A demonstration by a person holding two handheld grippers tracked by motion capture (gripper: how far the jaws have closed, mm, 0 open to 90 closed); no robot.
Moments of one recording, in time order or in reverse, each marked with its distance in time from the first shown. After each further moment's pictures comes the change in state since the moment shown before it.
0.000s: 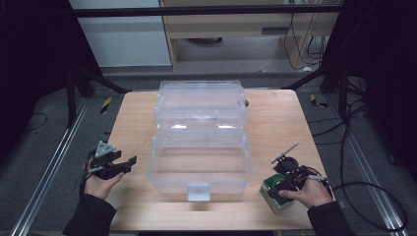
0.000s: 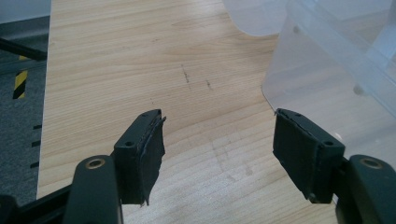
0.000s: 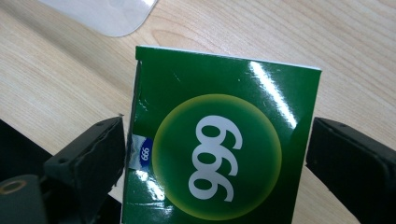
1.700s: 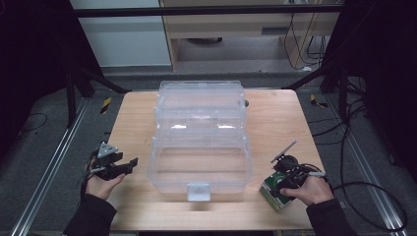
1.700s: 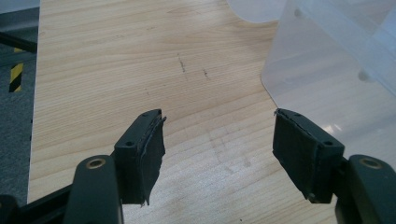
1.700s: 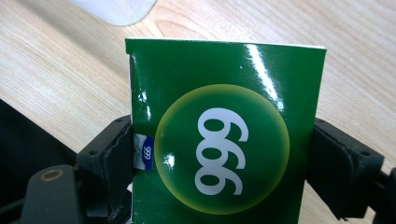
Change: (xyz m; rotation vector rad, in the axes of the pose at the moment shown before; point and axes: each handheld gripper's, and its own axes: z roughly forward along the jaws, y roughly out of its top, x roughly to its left) left arm -0.002 -0.003 0.004 0.038 -0.006 0.006; right arm 0.002 0.005 -0.011 0.046 -0.004 -0.034
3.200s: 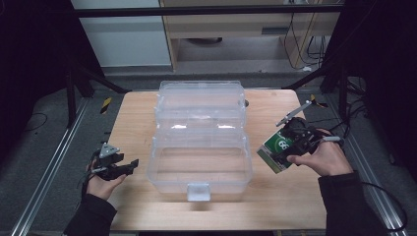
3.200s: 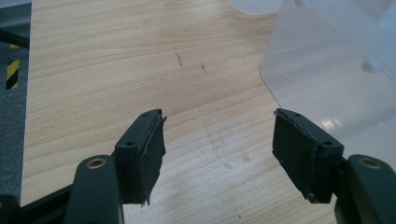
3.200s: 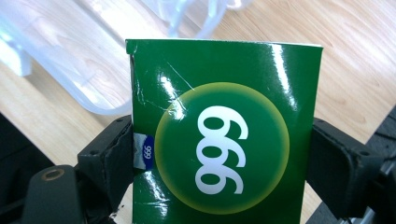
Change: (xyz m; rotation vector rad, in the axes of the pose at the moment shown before) left arm -0.001 -0.002 0.003 0.017 -0.006 0.005; right arm -0.004 0.045 -0.109 -0.255 -0.079 -0.146
